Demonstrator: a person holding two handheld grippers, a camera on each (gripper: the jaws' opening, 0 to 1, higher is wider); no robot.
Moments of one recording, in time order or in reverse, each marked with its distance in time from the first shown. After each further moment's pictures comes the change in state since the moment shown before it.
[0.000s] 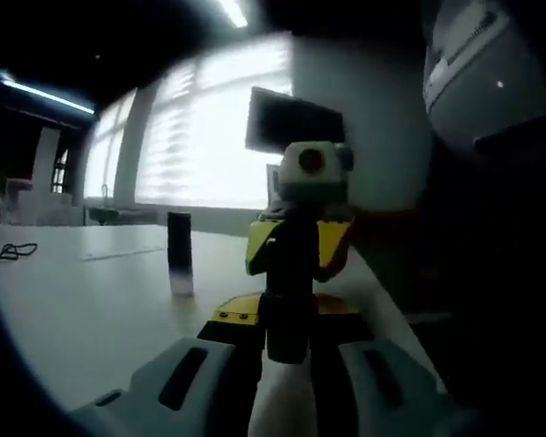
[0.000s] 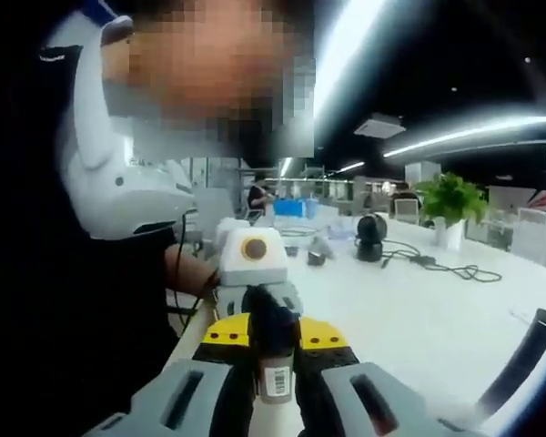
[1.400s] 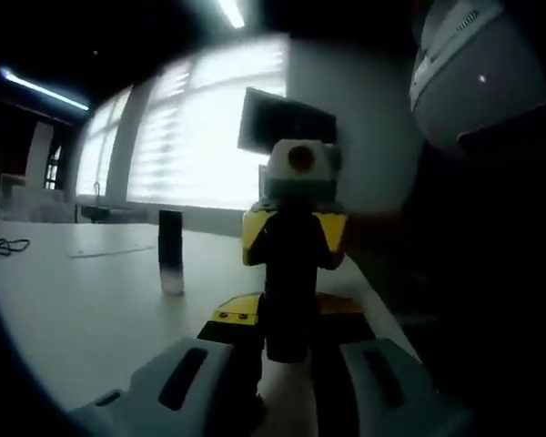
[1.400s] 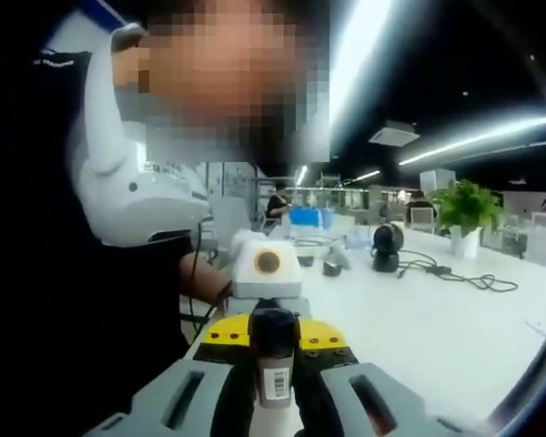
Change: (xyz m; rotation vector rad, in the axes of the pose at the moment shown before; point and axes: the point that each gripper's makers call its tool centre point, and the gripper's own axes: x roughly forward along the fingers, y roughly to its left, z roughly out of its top) left arm -0.003 -0.002 -0.005 -0.031 0.005 -0.045; right arm -0.031 -0.008 0.004 -0.002 -0.032 0.084
